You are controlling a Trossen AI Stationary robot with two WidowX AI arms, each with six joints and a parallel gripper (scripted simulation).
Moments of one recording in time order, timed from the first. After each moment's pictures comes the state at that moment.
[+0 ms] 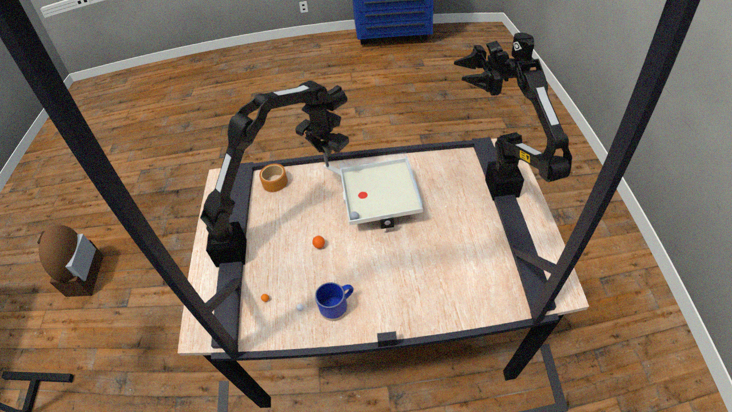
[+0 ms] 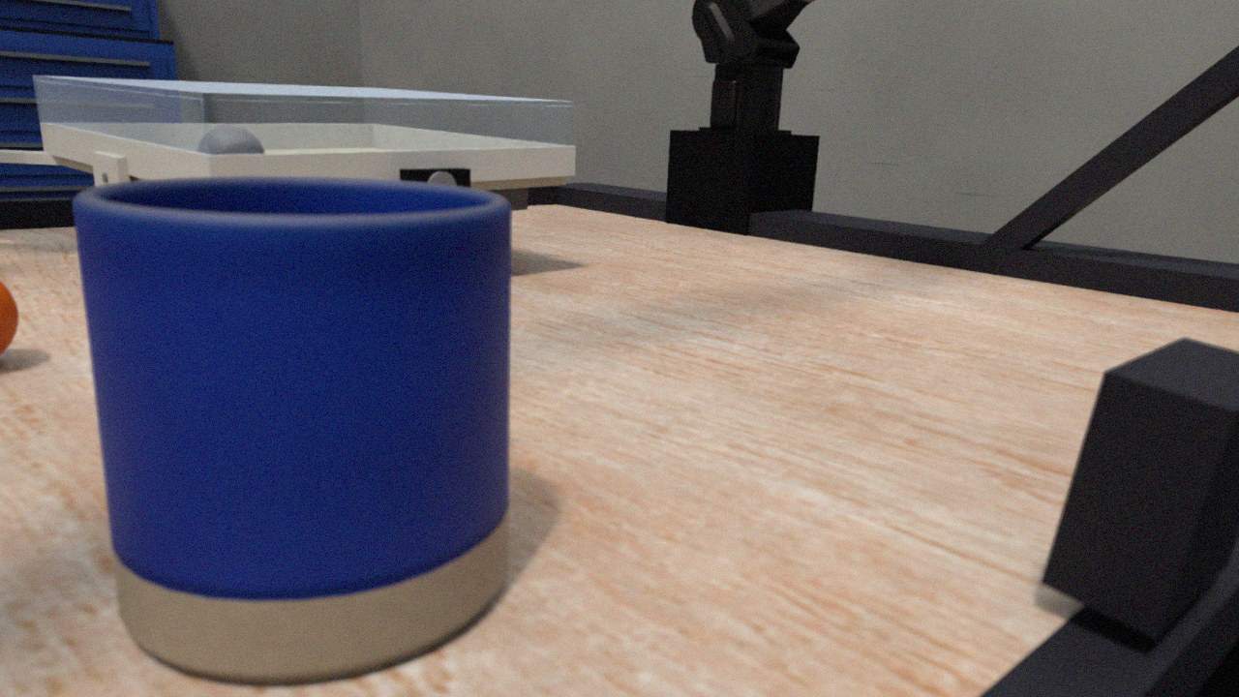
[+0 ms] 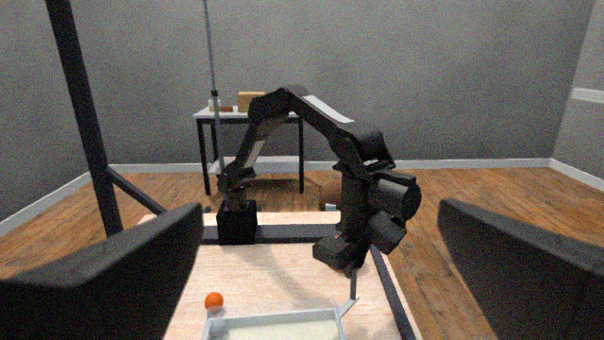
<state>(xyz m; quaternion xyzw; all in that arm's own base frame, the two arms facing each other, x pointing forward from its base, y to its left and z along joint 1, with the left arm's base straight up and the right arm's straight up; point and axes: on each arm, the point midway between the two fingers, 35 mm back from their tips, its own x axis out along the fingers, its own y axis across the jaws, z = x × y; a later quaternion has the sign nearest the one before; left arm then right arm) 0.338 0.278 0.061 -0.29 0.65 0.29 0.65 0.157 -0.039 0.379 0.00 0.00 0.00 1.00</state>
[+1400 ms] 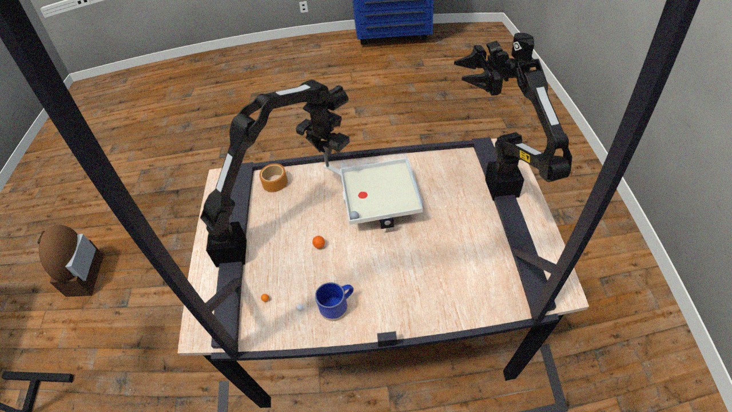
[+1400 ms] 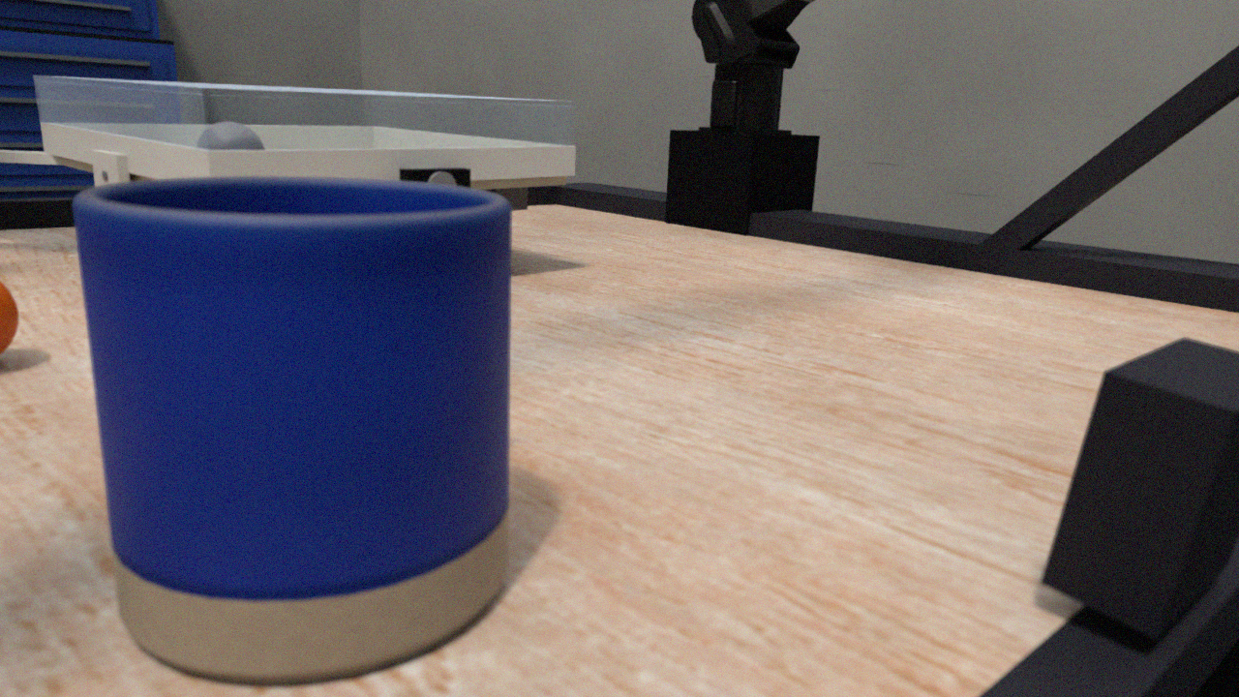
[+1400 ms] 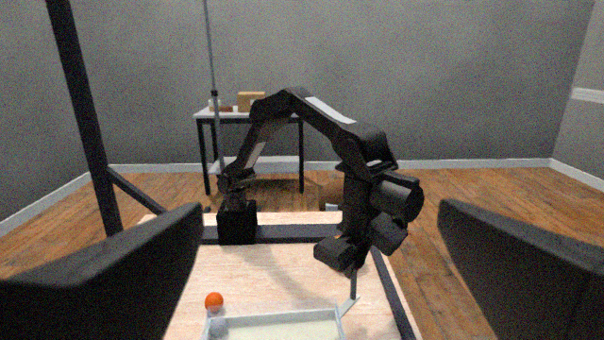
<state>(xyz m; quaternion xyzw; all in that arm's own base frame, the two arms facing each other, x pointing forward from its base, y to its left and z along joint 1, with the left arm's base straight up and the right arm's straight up) 0.338 0.279 0.061 -0.29 0.65 0.28 0.64 0.157 -0.039 0.379 0.00 0.00 0.00 1.00</state>
